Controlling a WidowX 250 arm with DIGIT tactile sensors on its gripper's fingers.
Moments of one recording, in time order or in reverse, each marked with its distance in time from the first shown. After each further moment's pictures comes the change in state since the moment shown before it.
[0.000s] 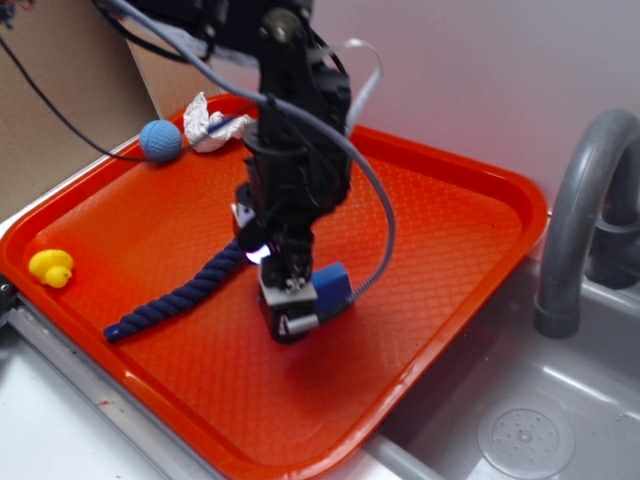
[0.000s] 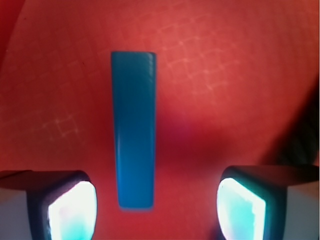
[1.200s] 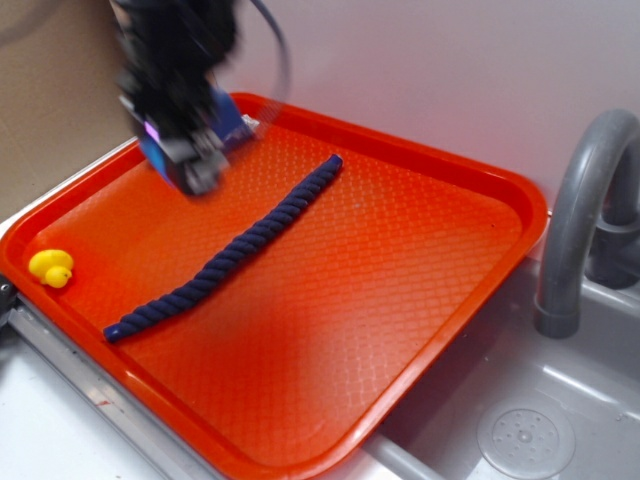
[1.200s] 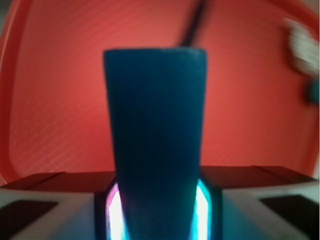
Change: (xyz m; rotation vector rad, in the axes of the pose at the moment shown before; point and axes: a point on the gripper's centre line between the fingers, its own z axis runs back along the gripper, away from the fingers) arm -0.081 0.070 0.111 -0.023 -0.218 0.447
